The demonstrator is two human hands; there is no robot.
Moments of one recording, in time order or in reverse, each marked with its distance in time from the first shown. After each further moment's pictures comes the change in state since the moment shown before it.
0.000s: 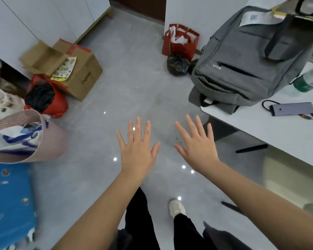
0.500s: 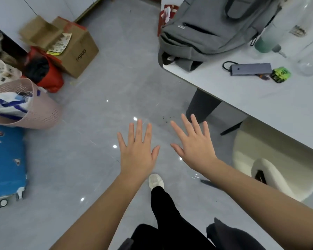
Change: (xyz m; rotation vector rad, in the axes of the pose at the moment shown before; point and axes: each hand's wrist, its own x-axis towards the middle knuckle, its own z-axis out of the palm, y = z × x) left_hand -0.173 0.176 0.050 0.056 -0.012 -0.046; right_hand -0.186 0.124 0.049 -0.003 0.039 -0.135
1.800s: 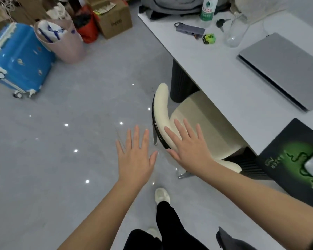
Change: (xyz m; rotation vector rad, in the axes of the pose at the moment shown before) left_hand -0.344 0.544 0.021 -0.085 0.033 -0.487; right_hand -0.423 0.373 0.004 -0.059 0.071 -0.534
